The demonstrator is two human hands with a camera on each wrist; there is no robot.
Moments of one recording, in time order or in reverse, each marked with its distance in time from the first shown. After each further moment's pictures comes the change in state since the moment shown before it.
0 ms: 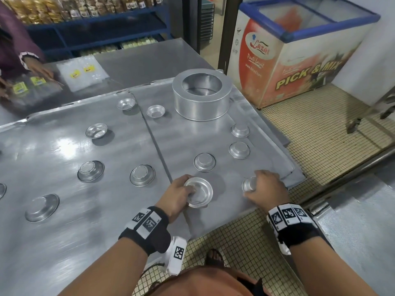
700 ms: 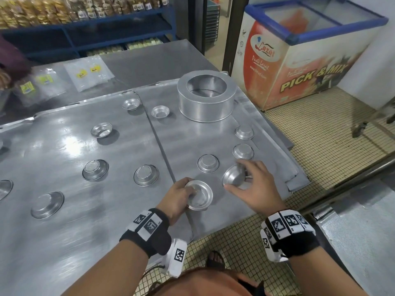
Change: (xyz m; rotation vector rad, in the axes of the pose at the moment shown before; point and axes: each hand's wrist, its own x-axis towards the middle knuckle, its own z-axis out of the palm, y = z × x) left_hand -0.003 -0.001 -0.006 -0.008 0.026 -0.048; right_hand -0.014 -0.033 -0.013 0.661 0.183 -0.300
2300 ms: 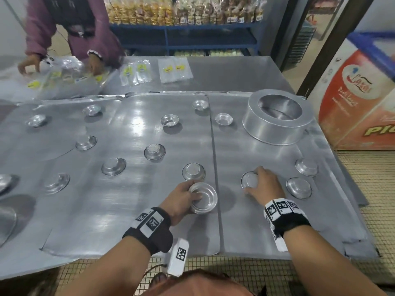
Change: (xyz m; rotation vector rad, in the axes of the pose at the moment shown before) left_hand -0.034 -0.007 -0.070 -0.178 0.245 0.067; right_hand 0.111 -0.009 0.097 -0.435 -0.278 -0.060
